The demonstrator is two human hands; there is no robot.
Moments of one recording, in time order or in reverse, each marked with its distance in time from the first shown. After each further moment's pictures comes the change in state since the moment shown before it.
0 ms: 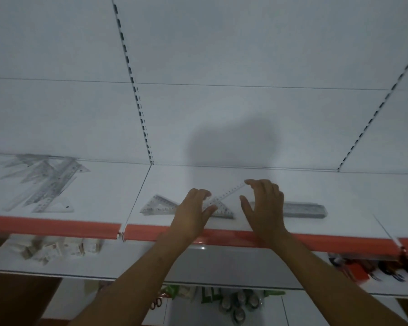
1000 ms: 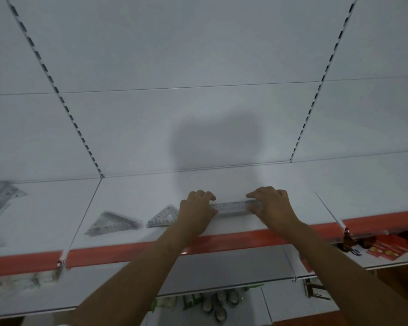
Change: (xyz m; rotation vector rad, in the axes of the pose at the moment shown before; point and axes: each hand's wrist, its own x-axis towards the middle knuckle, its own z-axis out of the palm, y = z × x) left_hand 0.053 0.083 0.088 0.287 -0.299 0.093; right_hand -0.007 0.144 -0.066 -0.140 -0.388 0.071
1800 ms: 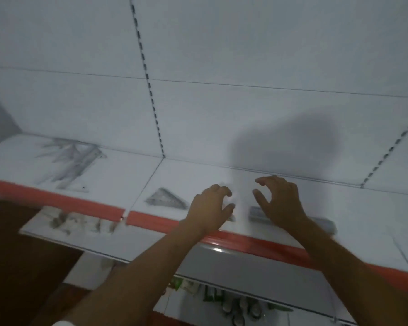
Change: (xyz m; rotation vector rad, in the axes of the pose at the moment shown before) left_hand -0.056 -0.040 -0.041 -0.105 0.186 -0.161; right_hand 0.054 -0.094 0.008 0.226 0.072 -0.217
